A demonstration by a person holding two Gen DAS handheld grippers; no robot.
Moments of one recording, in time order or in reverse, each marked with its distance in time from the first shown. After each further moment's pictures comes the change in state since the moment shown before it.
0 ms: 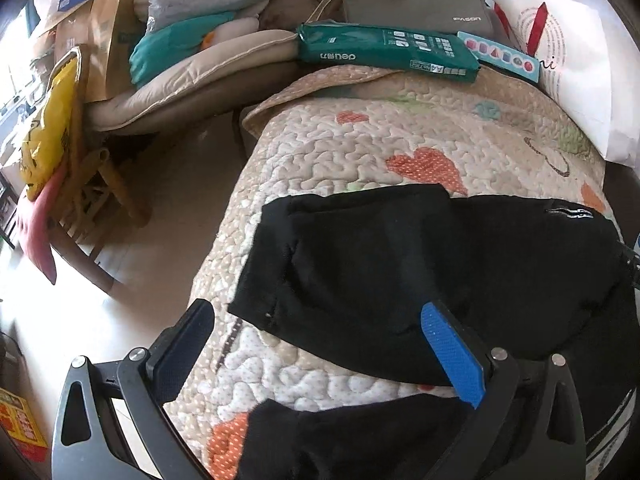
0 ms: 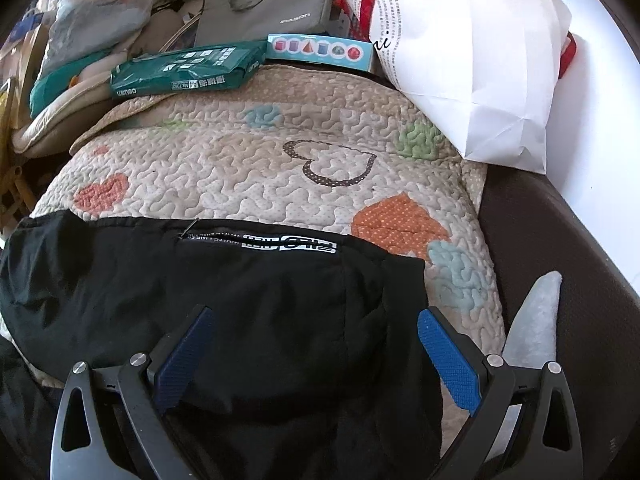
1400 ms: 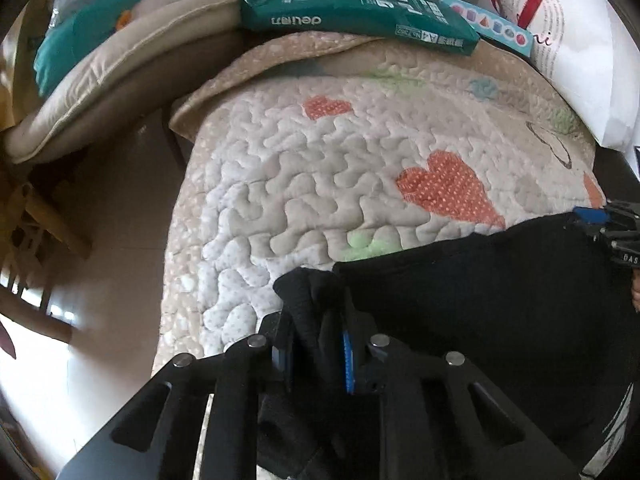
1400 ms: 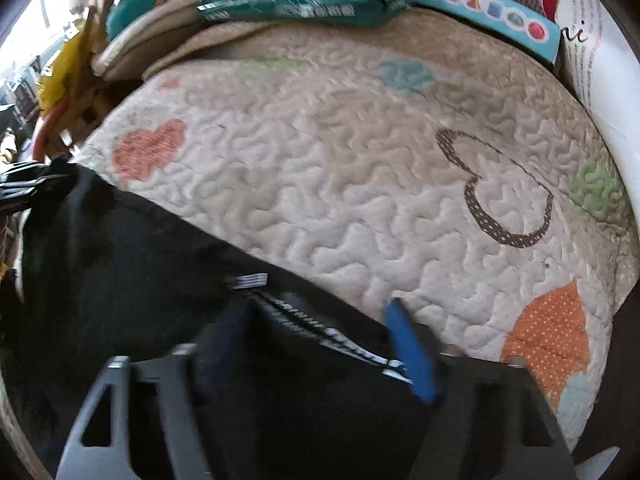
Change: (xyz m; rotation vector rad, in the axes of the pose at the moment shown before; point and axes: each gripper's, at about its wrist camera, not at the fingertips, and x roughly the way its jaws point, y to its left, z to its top) left arm 0.097 0.012 0.071 0.130 0.102 -0.179; right arm 0.103 0.043 0.060 -0.279 0.168 0.420
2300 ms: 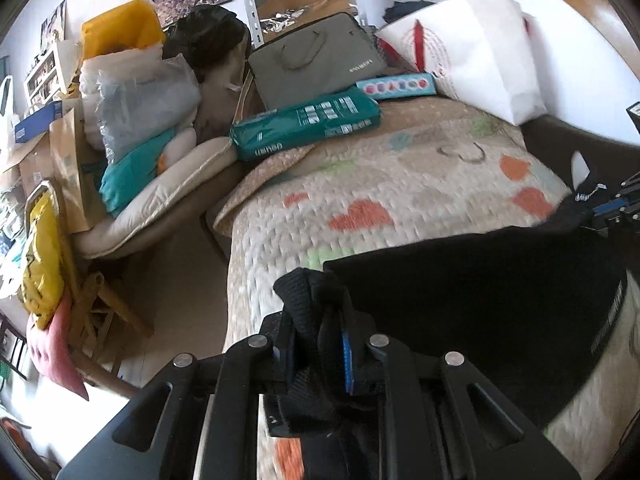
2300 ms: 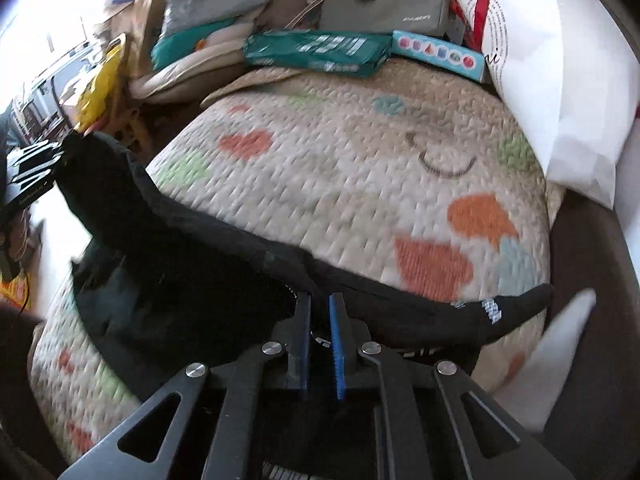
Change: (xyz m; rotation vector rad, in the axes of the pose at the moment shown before) left arm -0.180 -0.067 -0.104 0.262 -0.325 0.116; right arm -0.171 0.076 -0.122 0.037 -0.045 -0.031
